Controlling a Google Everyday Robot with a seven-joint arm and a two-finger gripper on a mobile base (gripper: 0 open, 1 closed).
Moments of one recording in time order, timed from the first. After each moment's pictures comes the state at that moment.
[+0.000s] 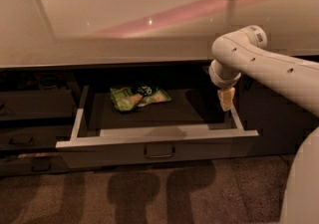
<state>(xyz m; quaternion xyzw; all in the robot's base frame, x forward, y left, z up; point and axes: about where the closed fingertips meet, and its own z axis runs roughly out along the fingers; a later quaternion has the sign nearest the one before) 0.698 -0.227 0.691 -0.79 0.57 -0.18 0.11</state>
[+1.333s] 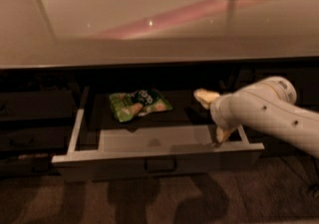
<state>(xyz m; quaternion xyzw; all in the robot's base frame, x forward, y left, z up) 0.569 -0.176 0.688 -0.83 0.48 -0.19 0.22</state>
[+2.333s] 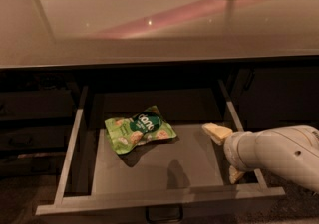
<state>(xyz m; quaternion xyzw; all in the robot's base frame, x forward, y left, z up) 0.470 -0.190 0.642 -0.83 0.48 -0.14 0.24</state>
